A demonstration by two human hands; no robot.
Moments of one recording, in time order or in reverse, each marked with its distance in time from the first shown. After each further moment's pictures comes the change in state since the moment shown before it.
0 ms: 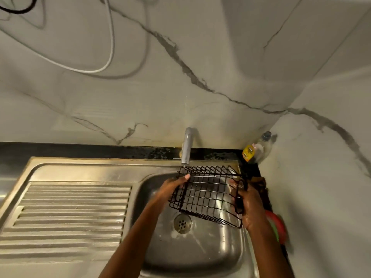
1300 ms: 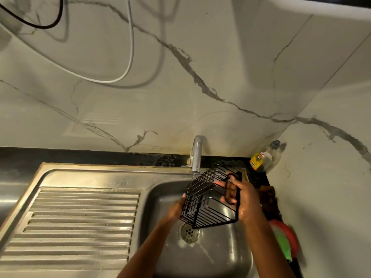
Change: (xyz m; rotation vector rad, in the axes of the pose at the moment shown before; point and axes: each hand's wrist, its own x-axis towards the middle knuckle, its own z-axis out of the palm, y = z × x) left_hand 0.014 -0.053 0.000 -0.081 -0.024 -0.068; right_hand -0.001 -0.023 0.058 0.210 -0.123 0.089
